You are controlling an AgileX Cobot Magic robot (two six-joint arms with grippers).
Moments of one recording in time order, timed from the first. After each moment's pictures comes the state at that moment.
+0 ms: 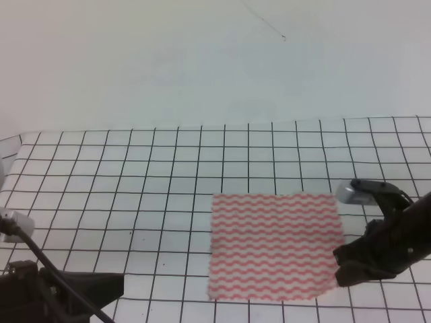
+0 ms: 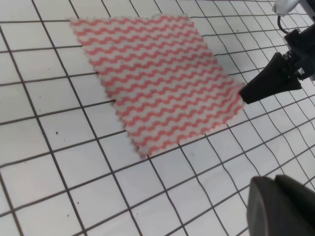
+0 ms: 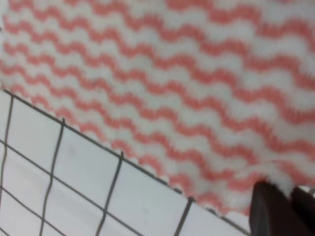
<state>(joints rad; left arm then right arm) -0.07 0.82 -0.48 -1.12 0.82 0.85 0.24 1.77 -0.86 0.74 0.66 -0.59</state>
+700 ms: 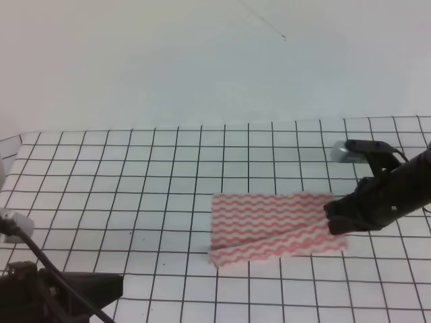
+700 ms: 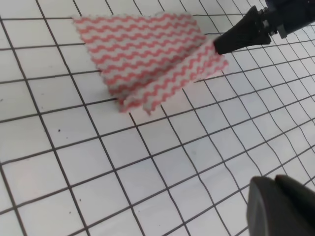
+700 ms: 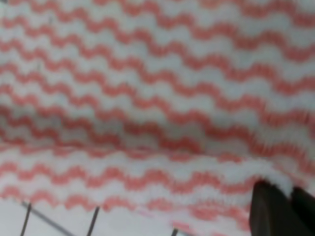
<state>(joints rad) -0.07 0.82 -0.48 -1.11 0.82 0.84 0.21 1.87 -1.05 0.73 0.56 -0.61</state>
